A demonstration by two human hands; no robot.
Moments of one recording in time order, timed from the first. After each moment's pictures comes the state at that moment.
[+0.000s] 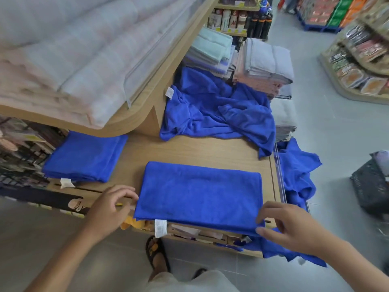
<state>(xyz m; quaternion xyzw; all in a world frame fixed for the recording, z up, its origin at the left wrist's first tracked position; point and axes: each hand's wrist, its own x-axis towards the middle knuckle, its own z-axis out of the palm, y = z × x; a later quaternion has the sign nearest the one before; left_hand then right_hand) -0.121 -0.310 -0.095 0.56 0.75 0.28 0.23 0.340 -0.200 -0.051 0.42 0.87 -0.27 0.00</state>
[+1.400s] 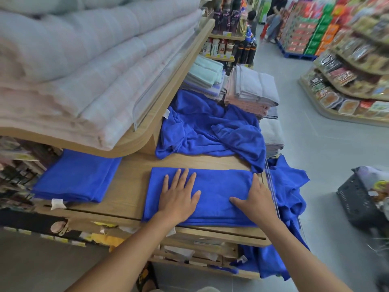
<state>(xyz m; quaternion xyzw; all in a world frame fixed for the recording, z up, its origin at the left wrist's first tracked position) 0.011 -0.174 -0.134 0.69 0.72 0.03 0.08 0.262 -0.131 -0.105 0.69 0.68 -0.22 -0.12</state>
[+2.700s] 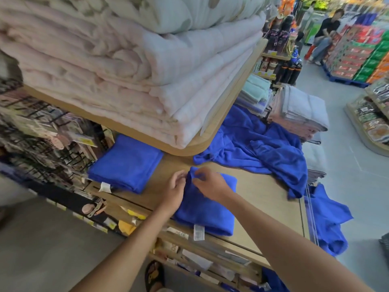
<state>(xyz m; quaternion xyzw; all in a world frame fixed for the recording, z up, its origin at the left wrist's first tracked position) -0.085 -0.194 -0.127 0.34 0.67 0.55 0.36 0.042 -0.119 -0.062 0.48 0.77 -0.40 -0.09</state>
